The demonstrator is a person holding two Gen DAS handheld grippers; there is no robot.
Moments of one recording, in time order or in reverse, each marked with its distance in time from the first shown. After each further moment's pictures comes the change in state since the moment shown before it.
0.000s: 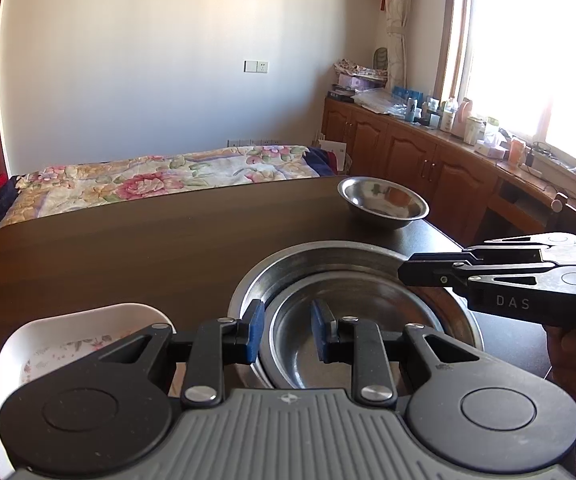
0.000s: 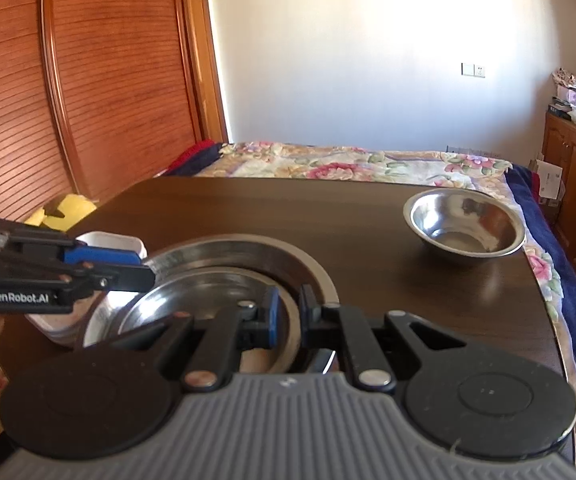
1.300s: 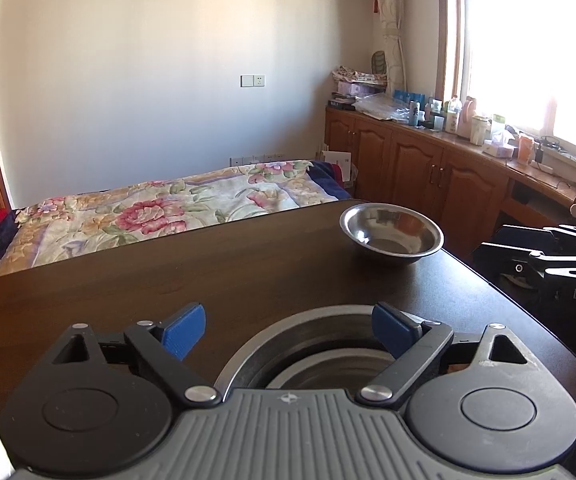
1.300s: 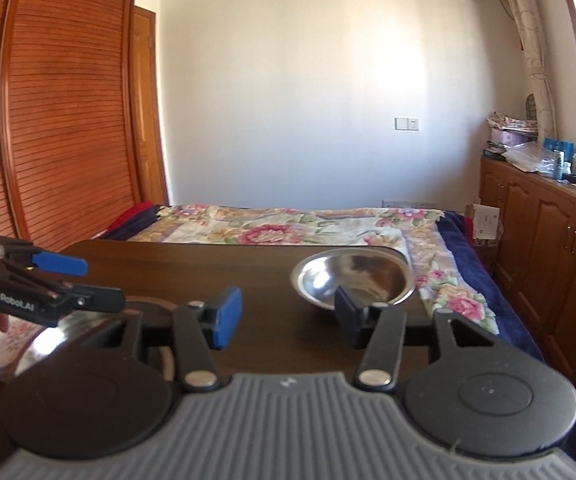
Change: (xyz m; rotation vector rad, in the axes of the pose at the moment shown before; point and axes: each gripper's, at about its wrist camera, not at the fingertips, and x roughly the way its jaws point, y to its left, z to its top) left arm 0.039 -0.016 0.041 0.069 -0.031 0.038; right arm -0.024 -0.056 0.003 0.033 -0.196 -0.181
